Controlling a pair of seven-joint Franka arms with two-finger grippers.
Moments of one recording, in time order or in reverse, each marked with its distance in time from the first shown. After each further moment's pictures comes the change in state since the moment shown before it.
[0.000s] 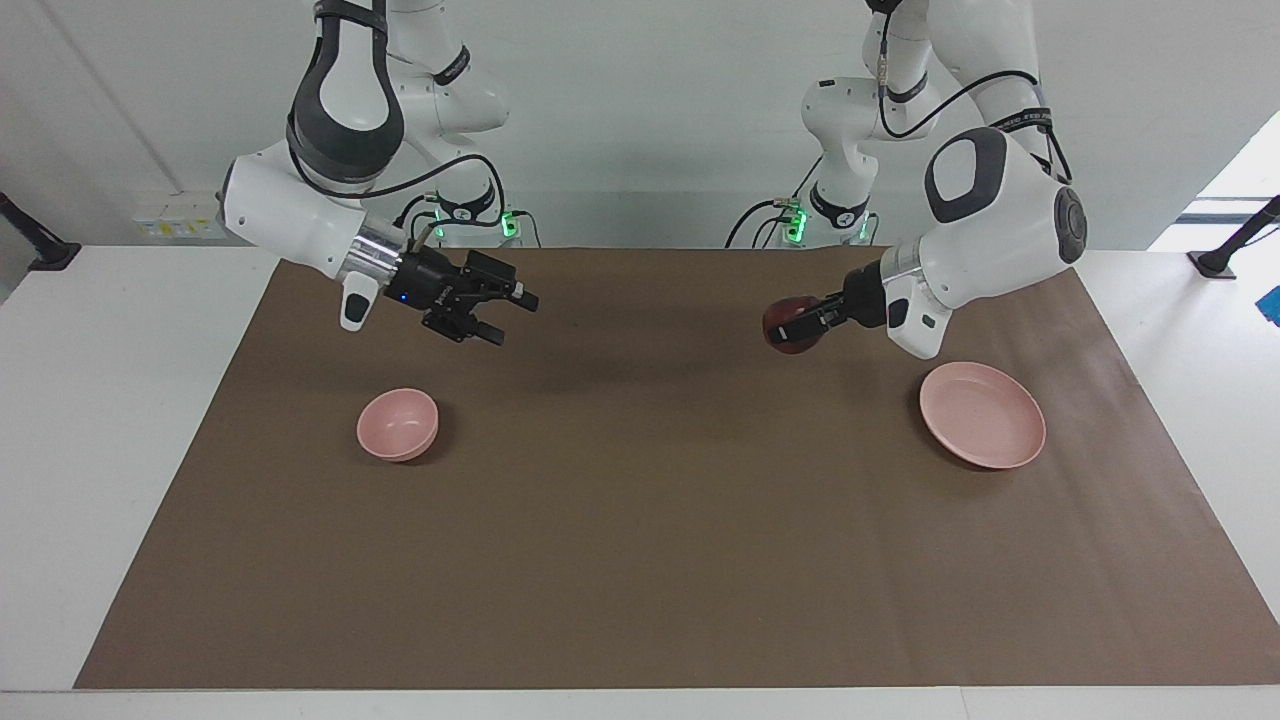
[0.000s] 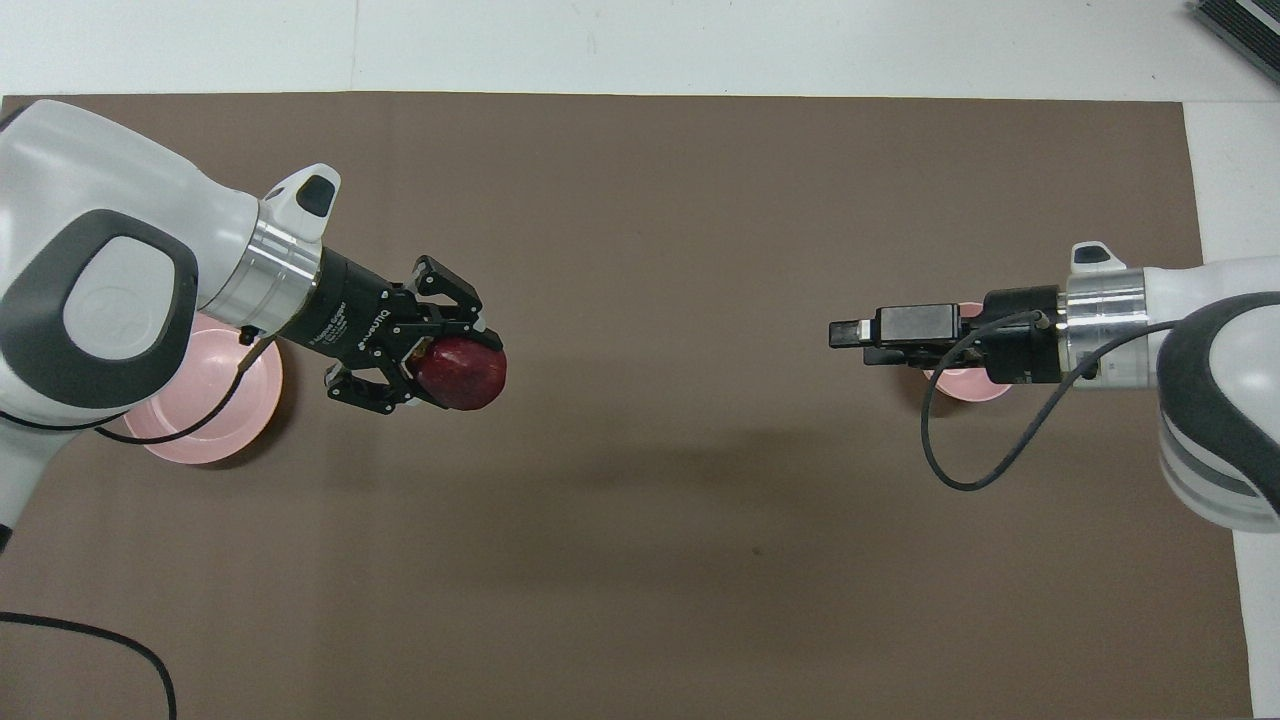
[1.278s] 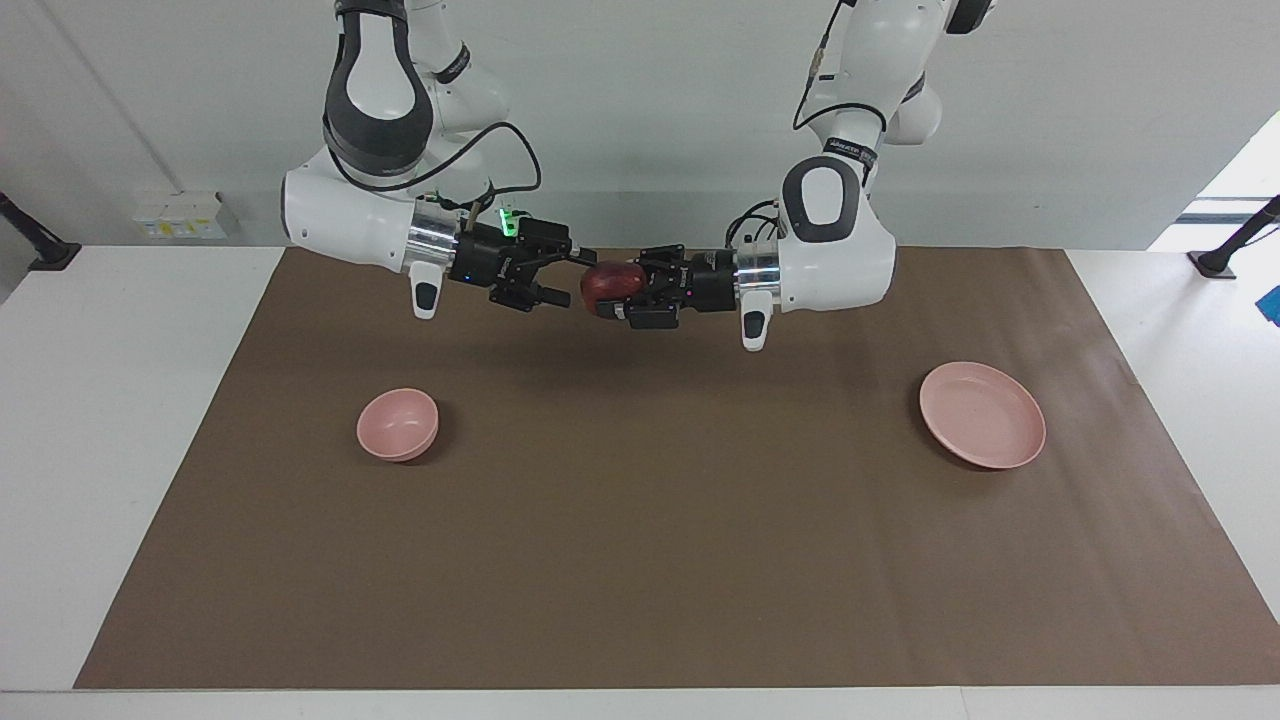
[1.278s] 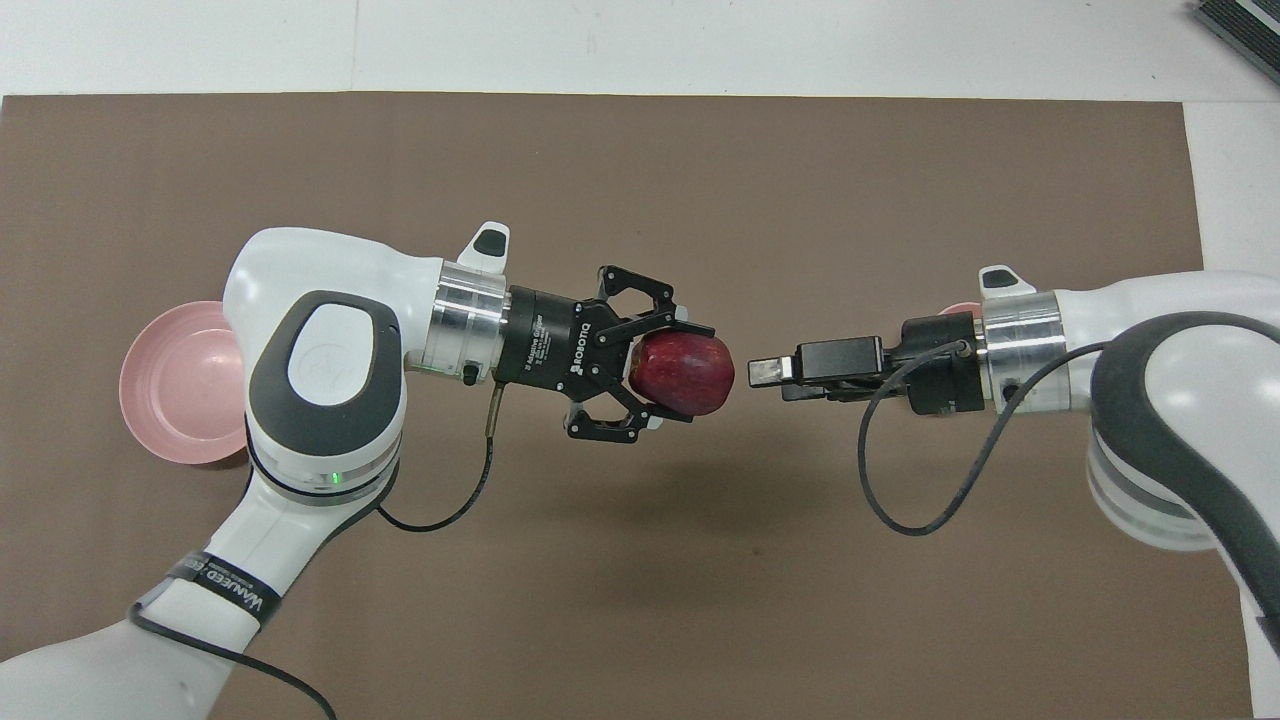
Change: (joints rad) left arm -0.206 0.032 -0.100 -0.138 -0.780 0.374 -0.230; right arm 0.087 -0.021 -0.003 -0.029 0.148 -0.107 0.005
